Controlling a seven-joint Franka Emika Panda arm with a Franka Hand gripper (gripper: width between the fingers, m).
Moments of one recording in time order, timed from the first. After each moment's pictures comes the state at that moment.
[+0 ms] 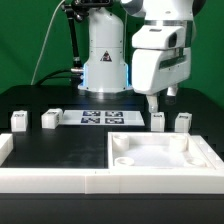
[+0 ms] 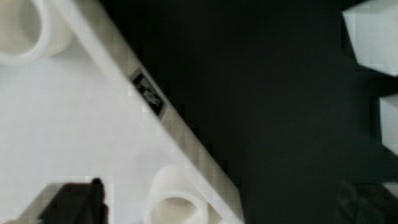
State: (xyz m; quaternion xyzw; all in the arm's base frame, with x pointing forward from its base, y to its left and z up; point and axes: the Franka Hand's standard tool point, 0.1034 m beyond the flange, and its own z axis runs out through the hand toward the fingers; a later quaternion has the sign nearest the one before) arm 0.458 0.108 0.074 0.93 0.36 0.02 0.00
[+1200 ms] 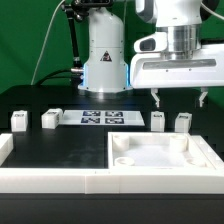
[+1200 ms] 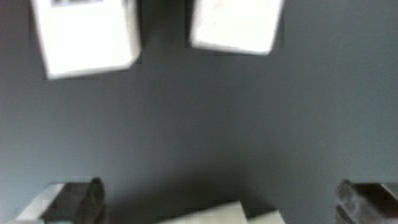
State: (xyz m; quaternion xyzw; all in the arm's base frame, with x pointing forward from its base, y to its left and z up) arm 0.422 0.153 0.062 0.98 -0.18 0.00 -0.05
